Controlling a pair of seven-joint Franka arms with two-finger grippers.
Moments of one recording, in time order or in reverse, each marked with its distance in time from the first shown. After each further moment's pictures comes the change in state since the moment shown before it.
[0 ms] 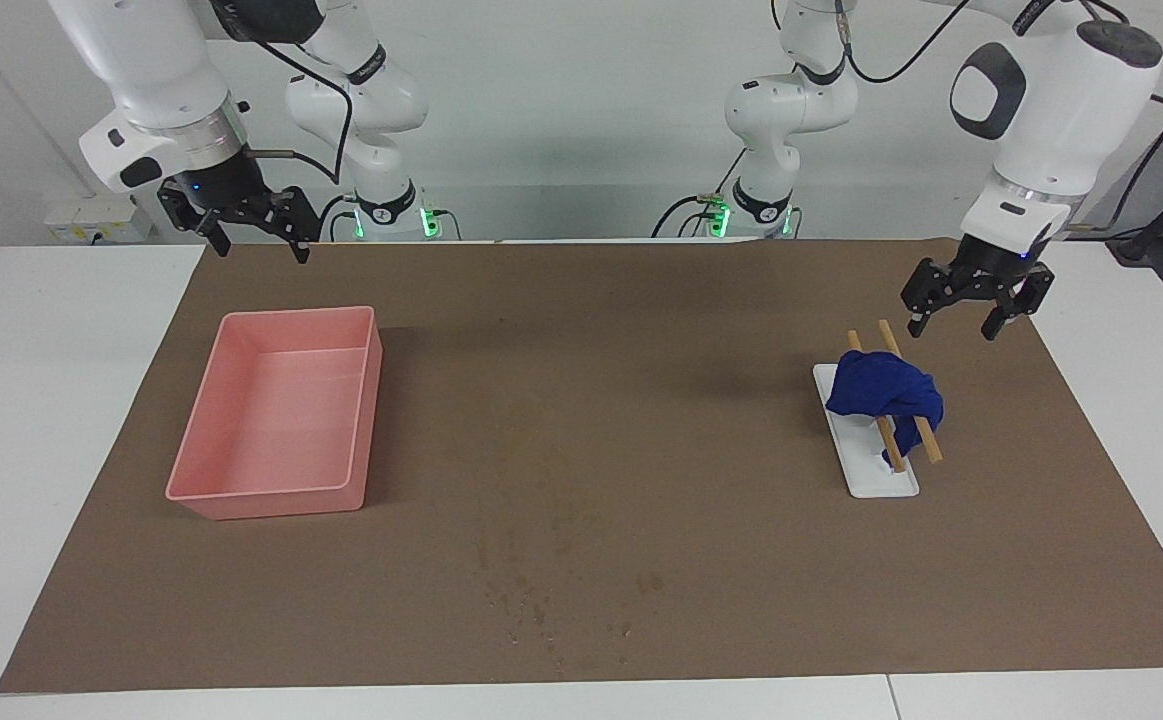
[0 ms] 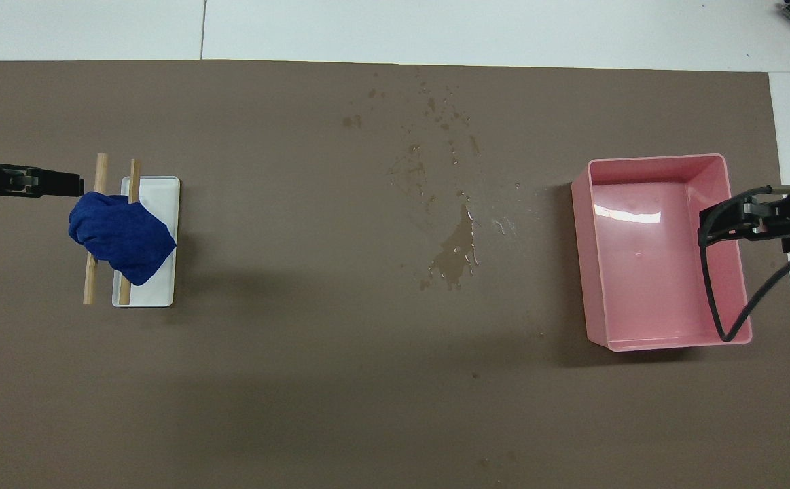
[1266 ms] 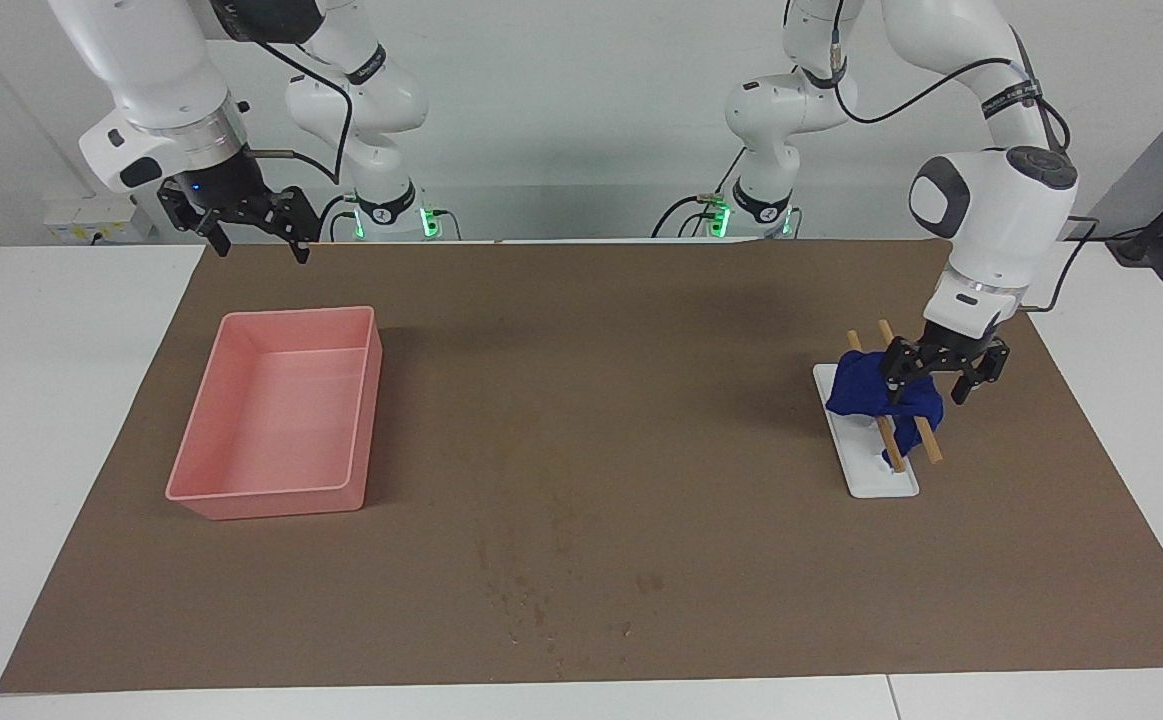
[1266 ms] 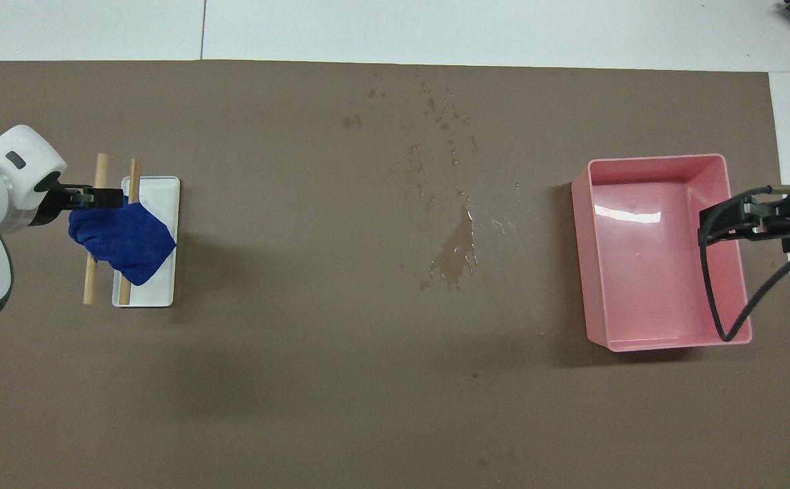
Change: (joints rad) left arm 0.013 0.063 -0.001 -0.200 0.000 0.289 0.000; right arm 0.000 0.000 0.000 0.000 0.000 0.000 0.000
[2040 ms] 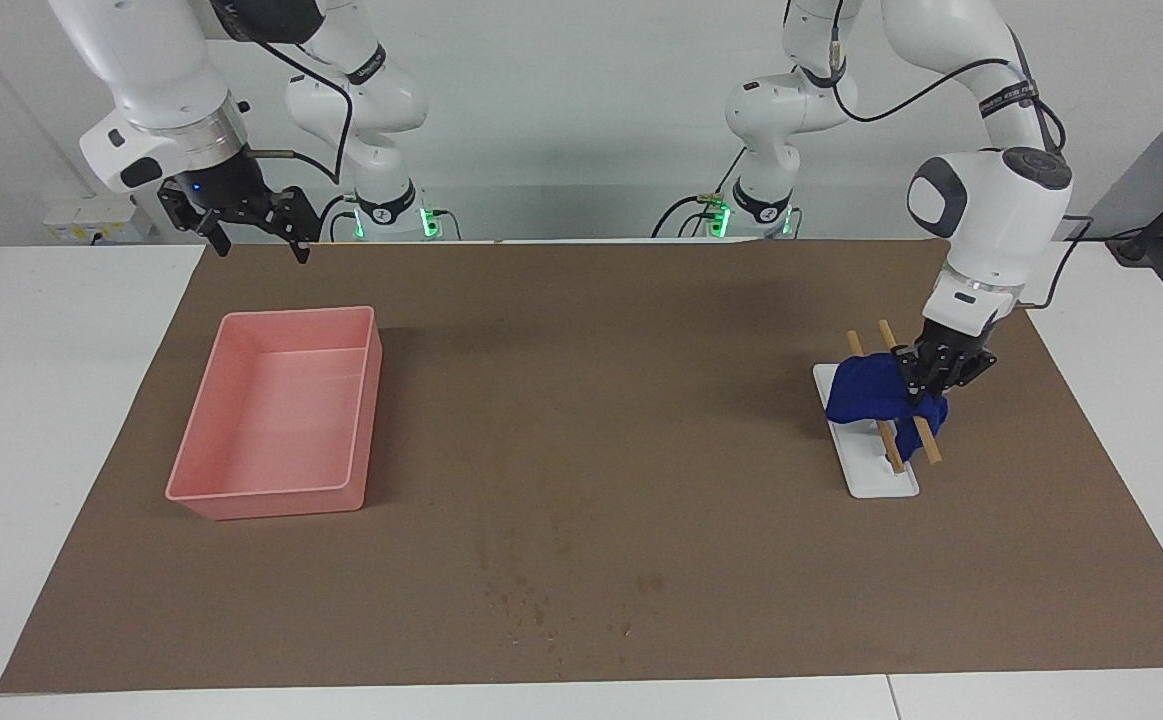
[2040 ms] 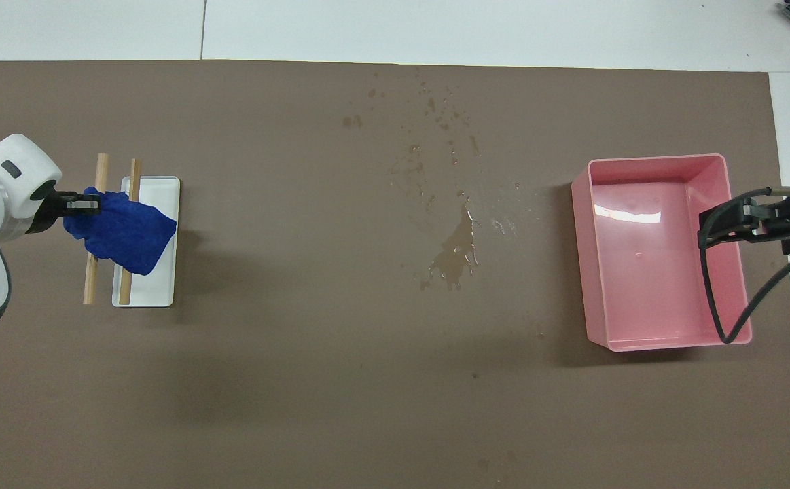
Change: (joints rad) left arm 0.010 -0.023 0.001 -0.033 0.002 0.025 0.000; right arm 0.000 -0.001 0.000 0.000 0.000 -0.010 0.000
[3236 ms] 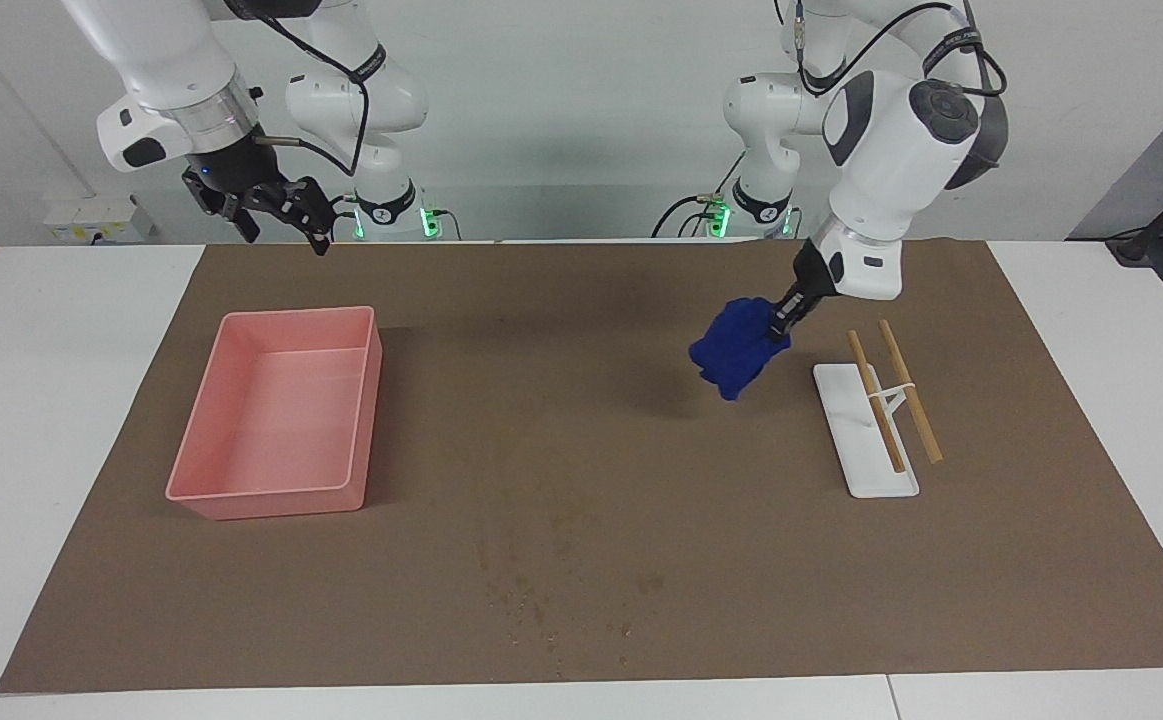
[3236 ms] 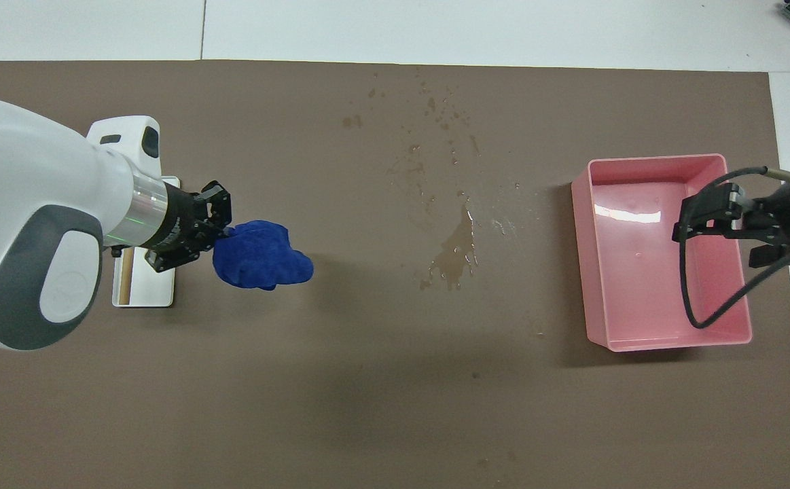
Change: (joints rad) left arm -0.255 -0.023 -0.087 0.241 -0.243 -0.507 -1.202; right arm 0.013 -0.017 0.004 -0.003 0.159 0.016 0.314
